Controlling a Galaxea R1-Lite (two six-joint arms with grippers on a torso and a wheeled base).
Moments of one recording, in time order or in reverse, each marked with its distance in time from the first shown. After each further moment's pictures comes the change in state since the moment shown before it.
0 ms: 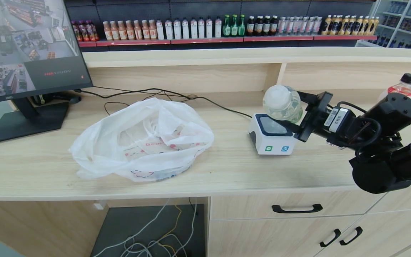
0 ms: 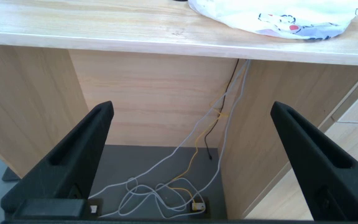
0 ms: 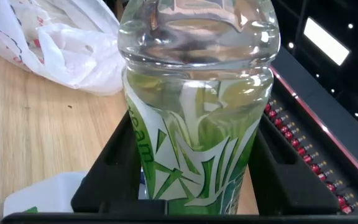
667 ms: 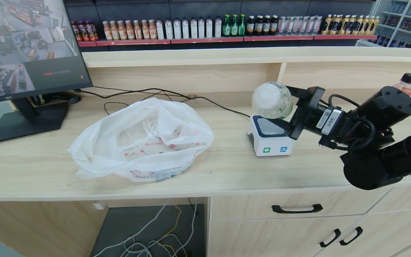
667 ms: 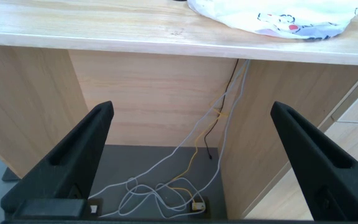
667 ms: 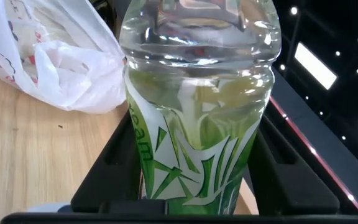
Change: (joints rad) left arm 0.000 0.000 0.000 0.000 0.000 0.000; right arm 0.071 -0.003 -0.058 0.002 0.043 -0.070
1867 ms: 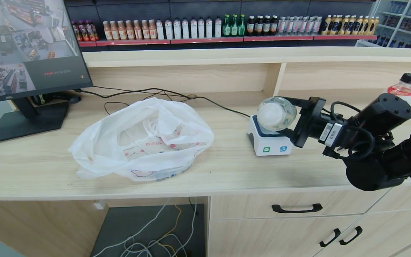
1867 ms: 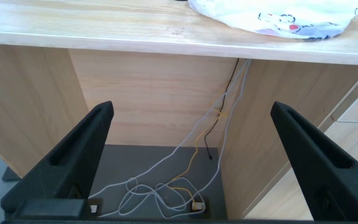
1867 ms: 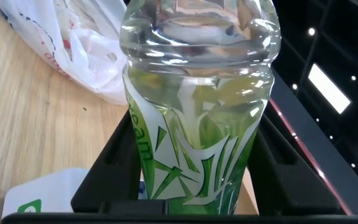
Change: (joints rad) left arm 0.000 0.000 0.000 0.000 0.000 0.000; right arm -0.064 0.039 0.016 -0.001 0.096 -0.059
